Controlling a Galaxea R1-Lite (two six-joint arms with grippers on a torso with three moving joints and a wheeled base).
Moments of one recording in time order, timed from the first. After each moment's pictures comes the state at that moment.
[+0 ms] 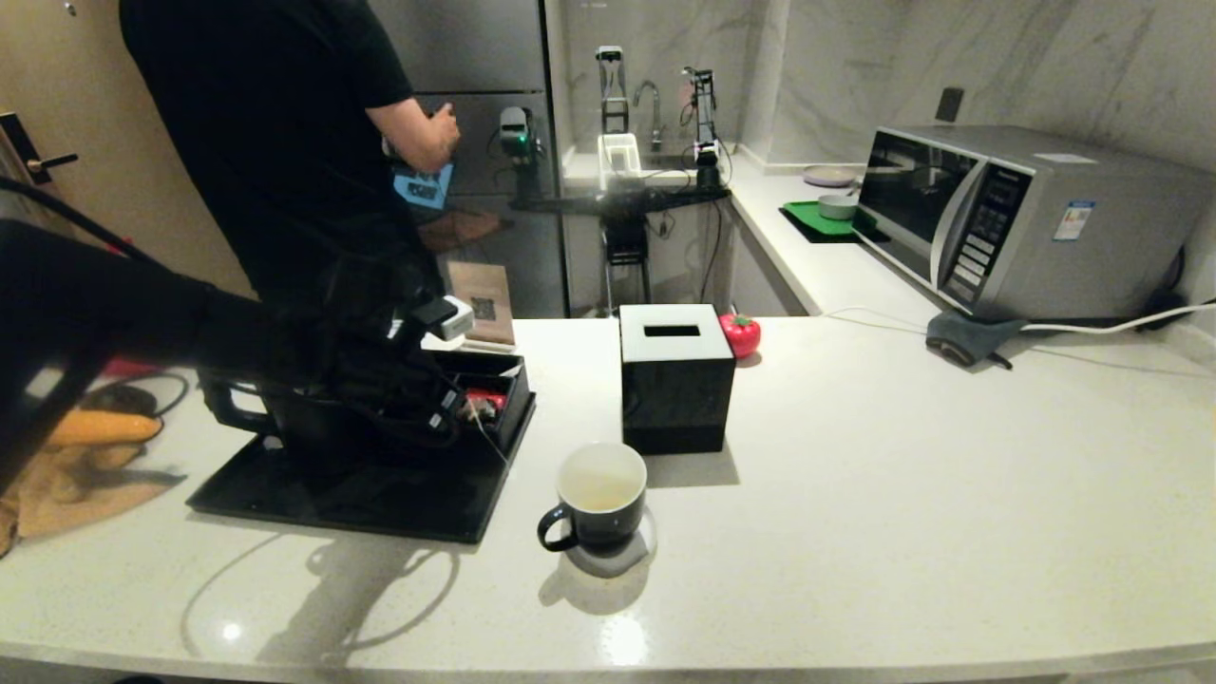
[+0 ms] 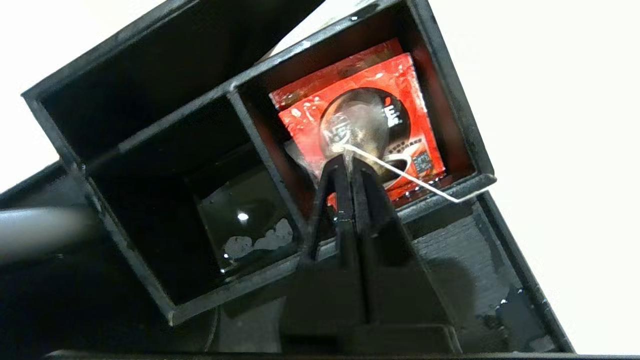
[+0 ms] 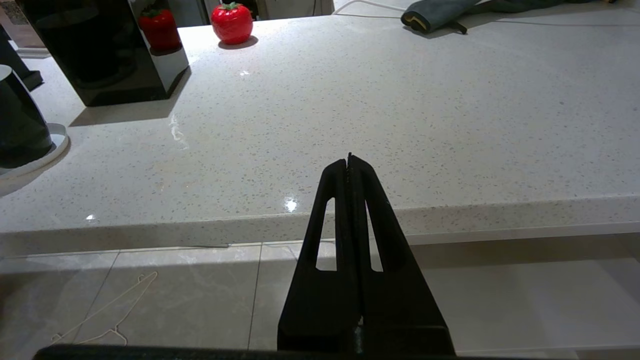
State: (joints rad) left arm -0.15 2.08 -1.35 0.07 -0.18 0.41; right arm 0.00 0.00 0.00 0.00 -0.03 0.07
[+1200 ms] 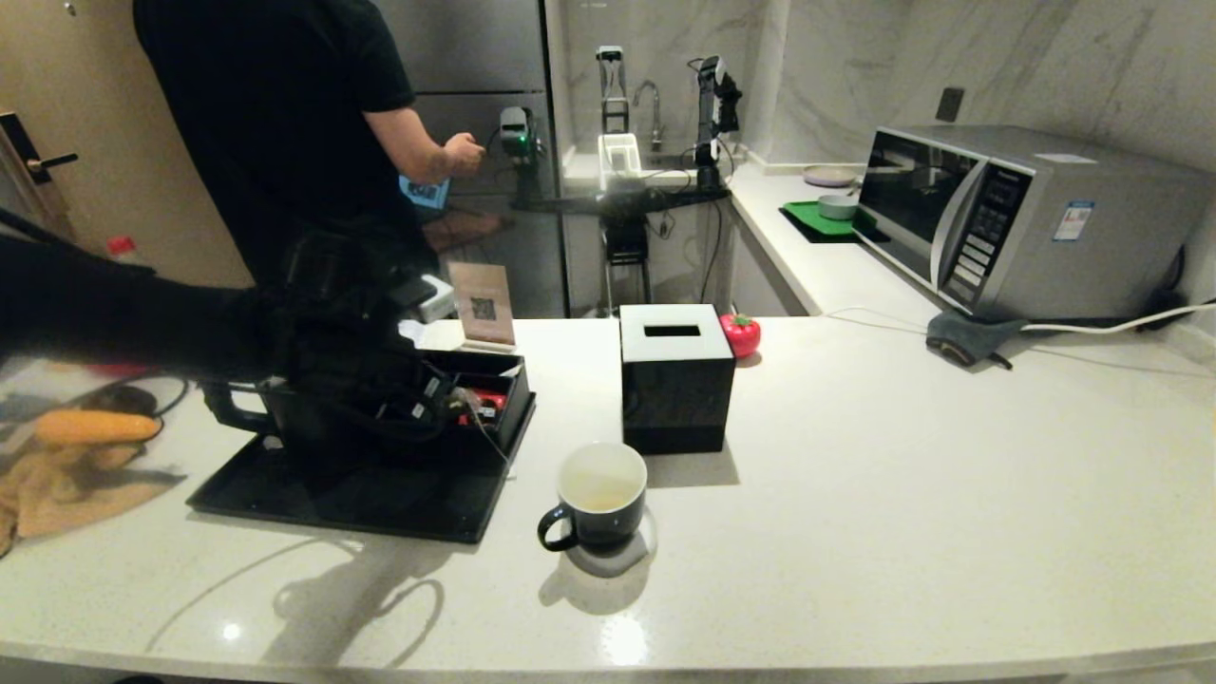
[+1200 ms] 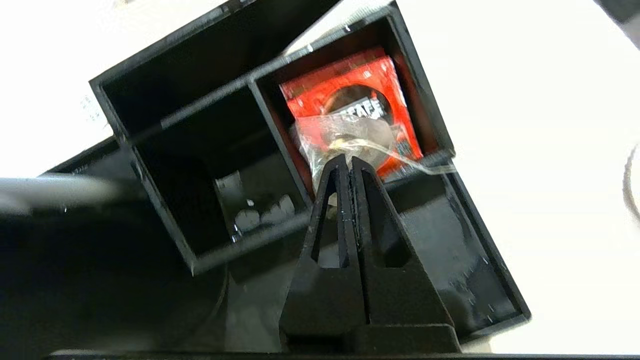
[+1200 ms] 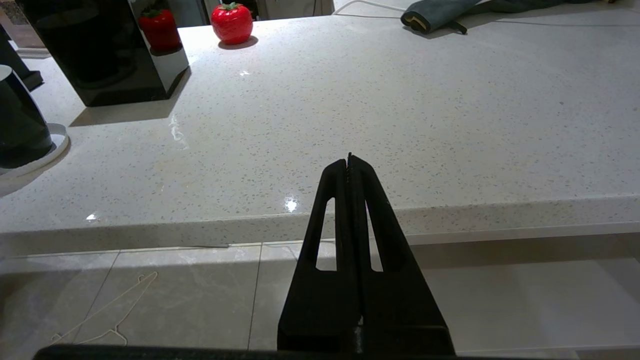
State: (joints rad) left arm -0.14 1.96 -1.28 0.07 -0.18 0.38; right arm 0.00 0.00 0.00 0.00 -0.03 0.07
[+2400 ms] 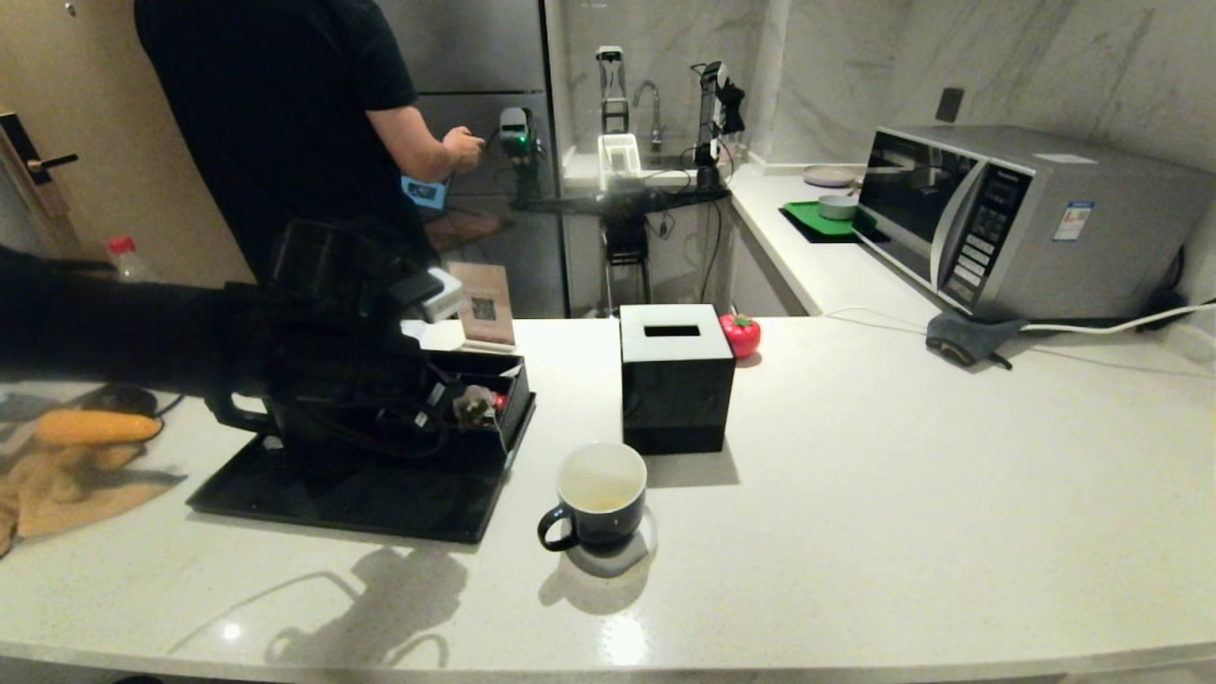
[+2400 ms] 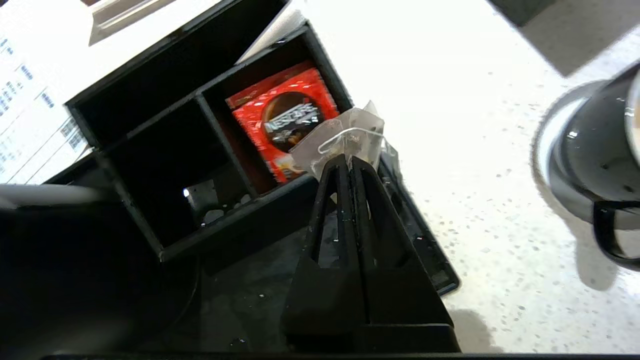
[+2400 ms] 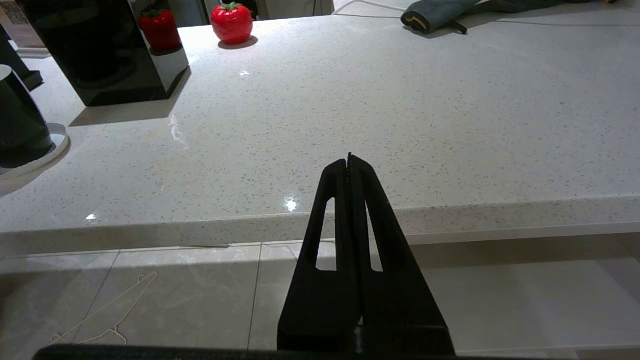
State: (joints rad) left arm -0.22 1.85 -1.20 0.07 -0.18 0.38; right arm 0.00 0.00 0.00 0.00 -0.03 0.07
